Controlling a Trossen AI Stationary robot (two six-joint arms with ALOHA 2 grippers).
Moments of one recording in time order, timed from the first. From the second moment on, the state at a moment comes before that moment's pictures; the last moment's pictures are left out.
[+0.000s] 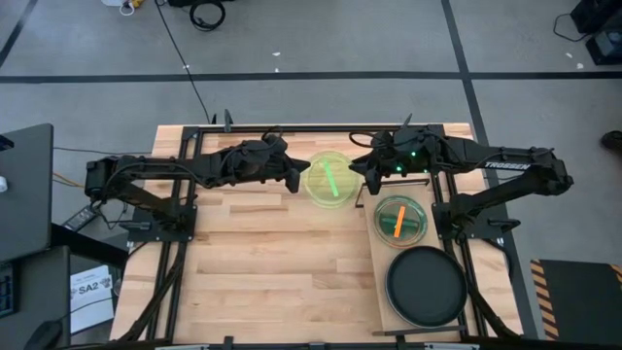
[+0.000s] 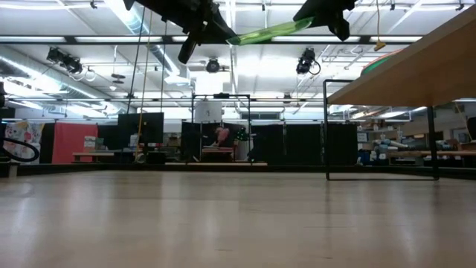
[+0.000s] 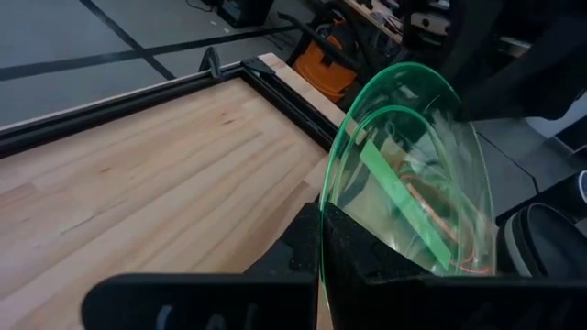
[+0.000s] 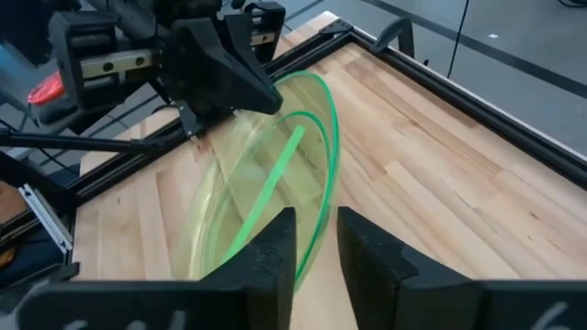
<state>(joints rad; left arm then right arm) 0.14 1.37 1.04 0.00 -0.19 -0.61 -0.11 1.11 1.11 -0.49 0.11 0.45</state>
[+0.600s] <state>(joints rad) 0.14 1.37 1.04 0.00 -0.19 -0.61 -0.11 1.11 1.11 -0.50 0.12 0.45</state>
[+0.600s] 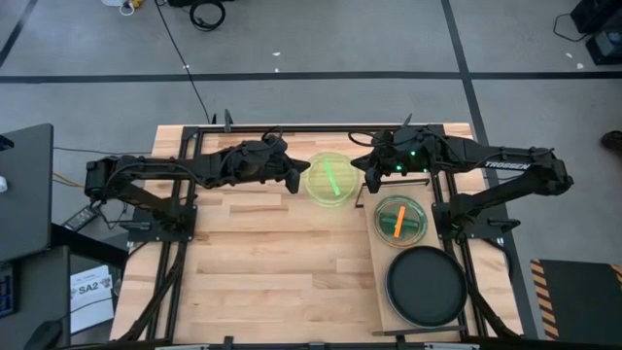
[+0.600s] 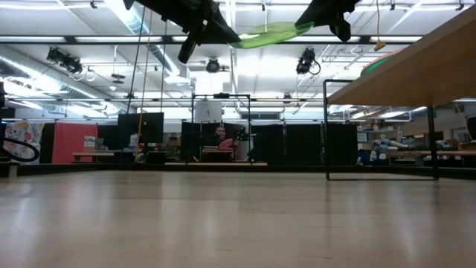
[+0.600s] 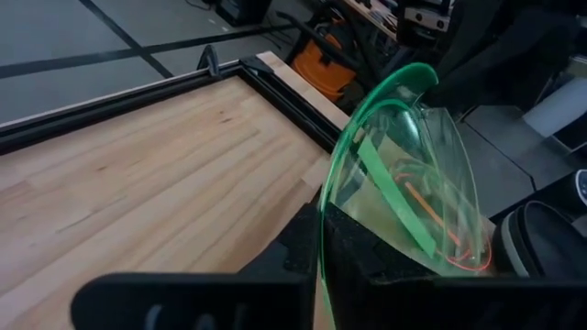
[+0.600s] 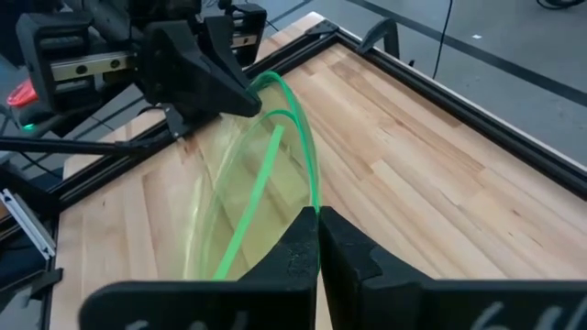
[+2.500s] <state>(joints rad) 0.14 1.37 1.04 0.00 -0.19 -0.59 -0.31 0.91 1.11 -0.69 0.12 0.41</state>
